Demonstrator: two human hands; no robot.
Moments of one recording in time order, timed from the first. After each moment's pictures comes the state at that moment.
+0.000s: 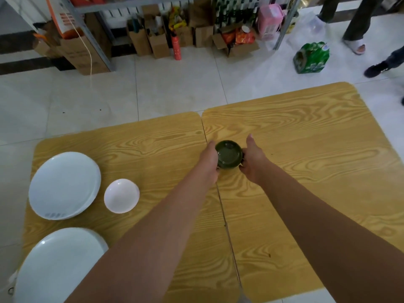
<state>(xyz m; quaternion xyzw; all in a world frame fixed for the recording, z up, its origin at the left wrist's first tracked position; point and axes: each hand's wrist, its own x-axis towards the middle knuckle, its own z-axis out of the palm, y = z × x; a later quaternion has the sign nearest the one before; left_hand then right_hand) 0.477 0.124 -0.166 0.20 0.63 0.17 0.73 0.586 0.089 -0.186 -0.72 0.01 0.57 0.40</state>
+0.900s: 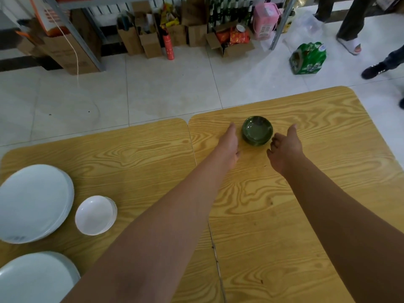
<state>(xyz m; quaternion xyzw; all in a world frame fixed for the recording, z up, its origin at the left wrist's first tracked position) 0.578 0.168 -0.188 0.22 0.54 0.16 0.79 0.705 0.105 -0.187 -0.66 0.07 0.50 0.56</state>
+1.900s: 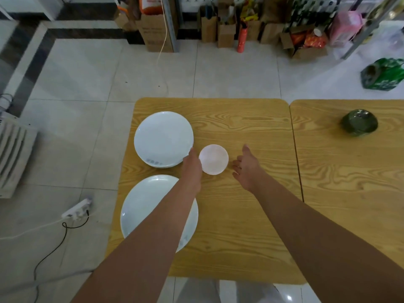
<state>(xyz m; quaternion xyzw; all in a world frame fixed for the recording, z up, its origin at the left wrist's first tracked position) 0.160 0.095 -0.158 0.12 0.74 0.28 0.60 0.304 0.086 -0.192 -0.68 -0.02 0.65 0.35</state>
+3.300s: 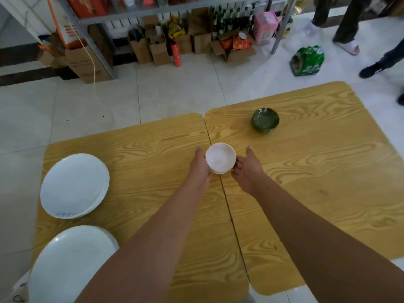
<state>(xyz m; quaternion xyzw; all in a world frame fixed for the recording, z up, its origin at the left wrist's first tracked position) 0.428 0.104 -0.170 0.19 0.63 0.23 0.72 0.547 0.052 -0.176 -0.61 0.06 0.62 0.49</state>
